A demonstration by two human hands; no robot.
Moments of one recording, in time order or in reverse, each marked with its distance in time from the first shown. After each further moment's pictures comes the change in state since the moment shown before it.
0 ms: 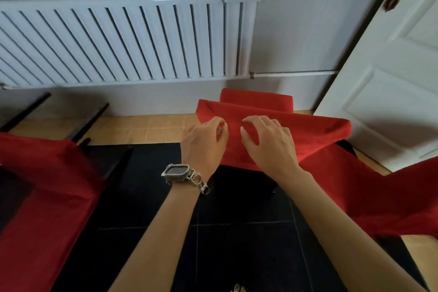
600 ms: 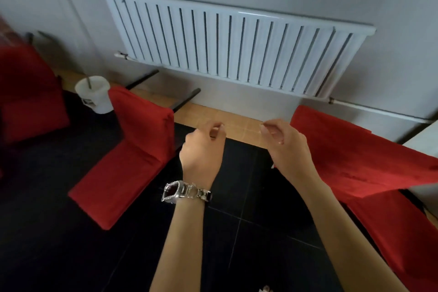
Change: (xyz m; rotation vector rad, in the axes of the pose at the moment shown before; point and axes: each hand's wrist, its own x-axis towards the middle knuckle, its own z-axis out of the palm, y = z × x) left_hand -0.147 -0.138 -0.220 -0.247 0.208 -0.573; right_hand -0.072 -0.250 0.025 0.465 -0.180 -0.048
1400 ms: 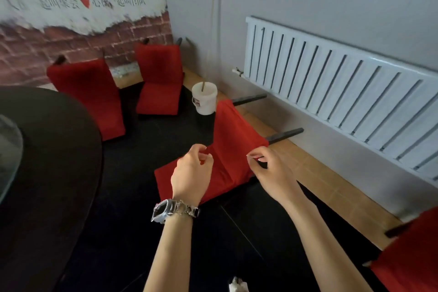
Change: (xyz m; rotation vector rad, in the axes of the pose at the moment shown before) left_hand 0.067 -0.145 -0.171 0.066 0.366 -0.442; right_hand 0.080 -0.138 0.220 0.040 -0.602 -0.346
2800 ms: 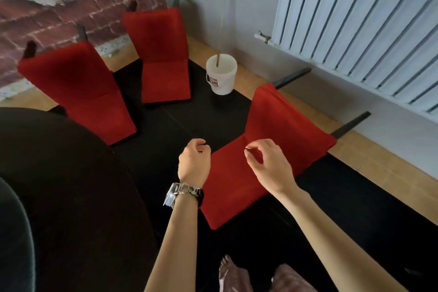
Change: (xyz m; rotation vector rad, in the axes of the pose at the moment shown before) left_hand 0.366 -0.168 -0.081 -0.091 -0.133 -0.218; right_hand 0.279 -0.082 0.259 -0.141 0.022 0.105
